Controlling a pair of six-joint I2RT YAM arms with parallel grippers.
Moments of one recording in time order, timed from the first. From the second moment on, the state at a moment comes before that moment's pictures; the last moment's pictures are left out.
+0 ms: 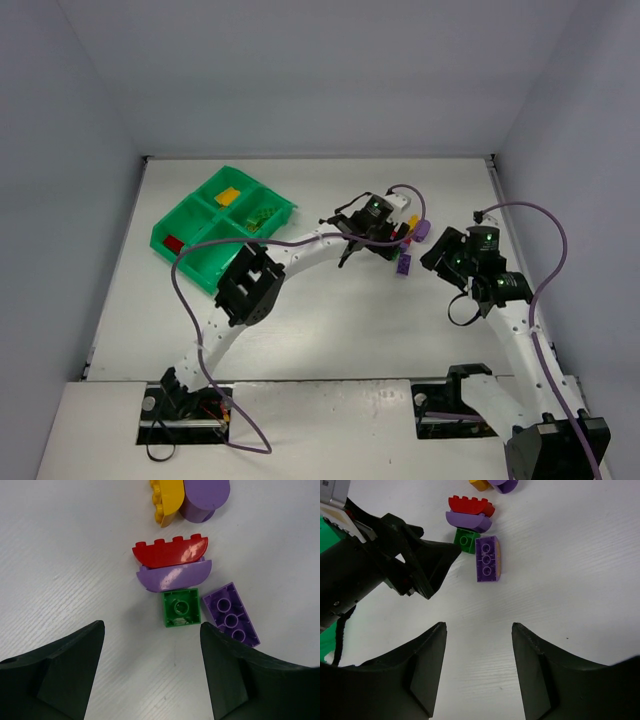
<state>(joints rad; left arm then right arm) -0.87 2.33 1.97 -0.35 0.00 -0.18 0.08 0.90 0.75 -0.58 -0.05 0.60</state>
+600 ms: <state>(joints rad) -0.93 2.43 2.04 -0.31 -0.05 -0.19 0.07 0.89 0.75 -0.62 -0.02 0.56</state>
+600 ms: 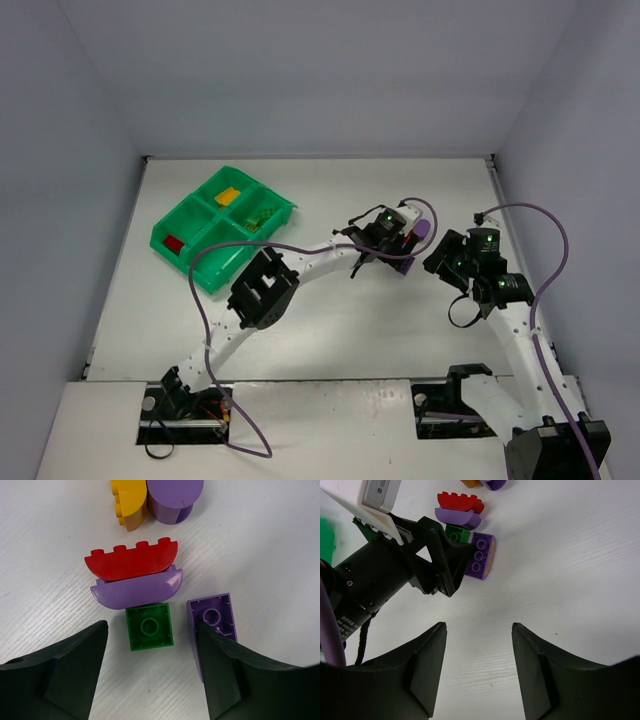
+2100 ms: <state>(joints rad) -0.93 2.02 1.48 -0.19 -0.01 -0.23 0.11 0.98 0.70 -0.56 -0.11 0.58</state>
